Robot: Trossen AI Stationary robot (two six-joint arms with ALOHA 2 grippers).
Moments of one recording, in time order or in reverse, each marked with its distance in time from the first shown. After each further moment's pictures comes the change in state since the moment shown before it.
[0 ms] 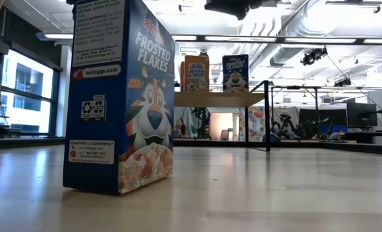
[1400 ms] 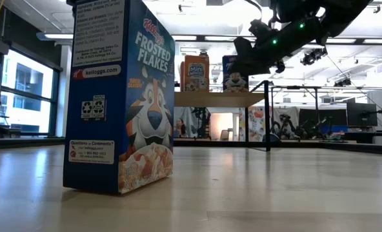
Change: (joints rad) left arm 0.000 0.000 0.000 -0.007 -0.040 0.125; right arm -0.245 0.001 -0.308 0.270 0.561 0.333
